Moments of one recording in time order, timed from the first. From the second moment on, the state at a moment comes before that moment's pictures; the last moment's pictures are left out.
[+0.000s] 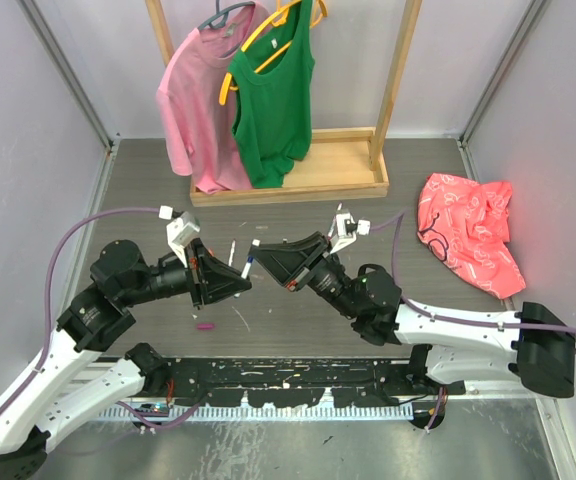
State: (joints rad) left arm -0.69 0.63 0.86 -0.31 0.57 -0.44; right arm 1.19 1.10 0.60 1.01 0.18 0.82
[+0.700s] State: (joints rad) left arm -0.71 0.64 0.90 -0.43 0.45 -0.43; right arm 1.19 1.11 0.62 0.90 0.20 0.82
